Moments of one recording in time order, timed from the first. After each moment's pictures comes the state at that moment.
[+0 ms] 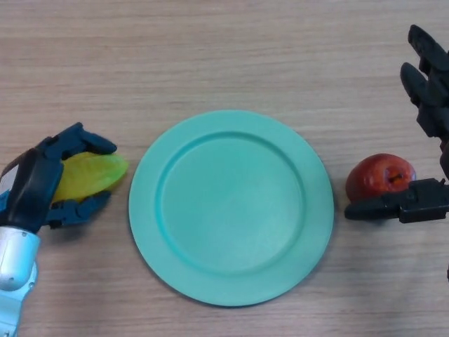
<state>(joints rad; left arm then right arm) -0.23 0.38 0.09 0.36 0.43 -0.33 0.08 -0.10 -0.28 -0.12 -0.46 0.05 0.24 0.19</state>
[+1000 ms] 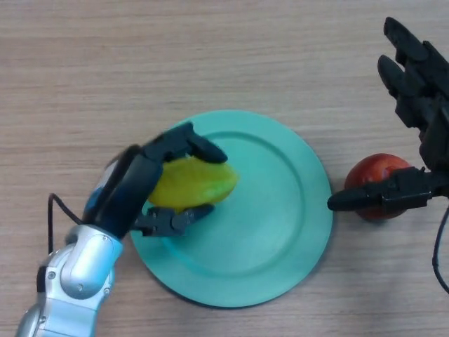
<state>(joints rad) -0.14 0.21 -0.11 -0.07 0.38 -0.11 -0.17 -0.17 -0.28 -0.08 -0.42 0.05 0.25 0.20</state>
